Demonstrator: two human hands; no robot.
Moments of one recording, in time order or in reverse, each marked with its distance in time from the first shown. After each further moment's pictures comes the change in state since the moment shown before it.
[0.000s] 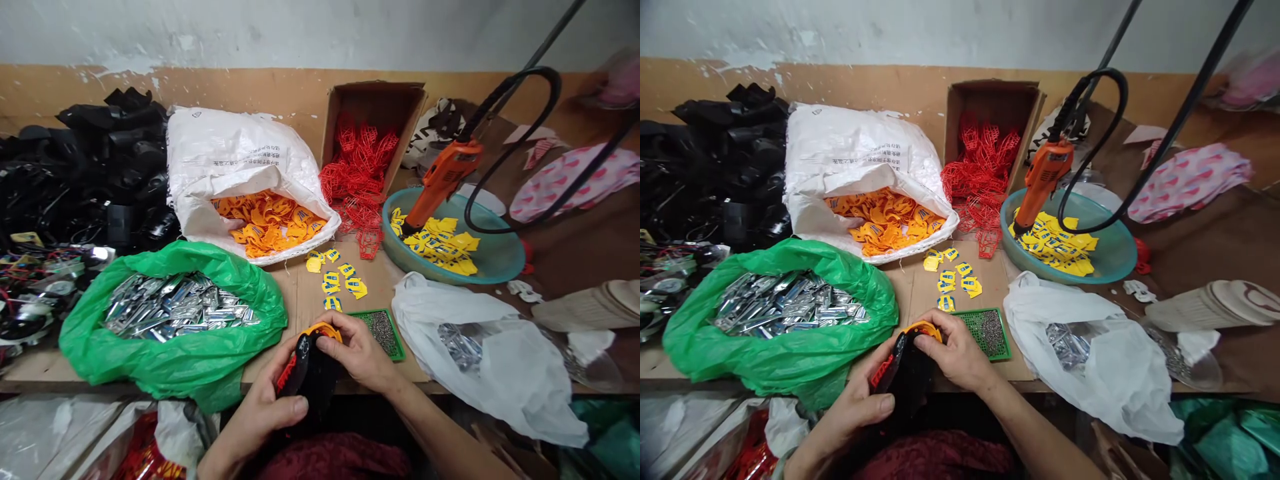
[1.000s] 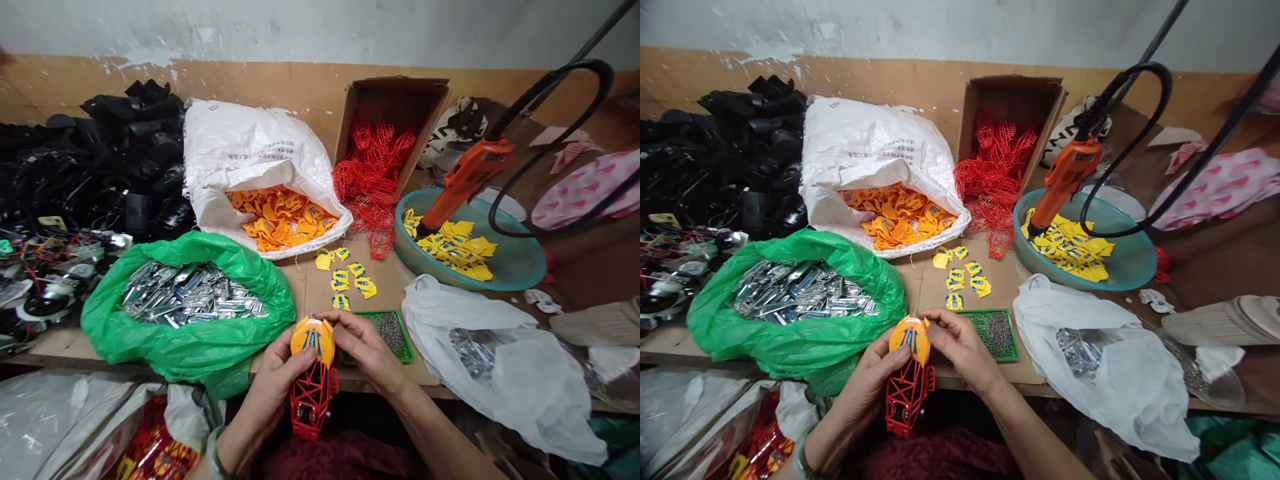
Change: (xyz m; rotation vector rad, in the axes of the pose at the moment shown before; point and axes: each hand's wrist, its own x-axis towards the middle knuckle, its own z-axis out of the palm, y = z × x) left_hand 0.016 0.005 0.017 -0.262 0.317 -0.075; right_hand -0.003 0.006 0.008 0.397 0.011 0.150
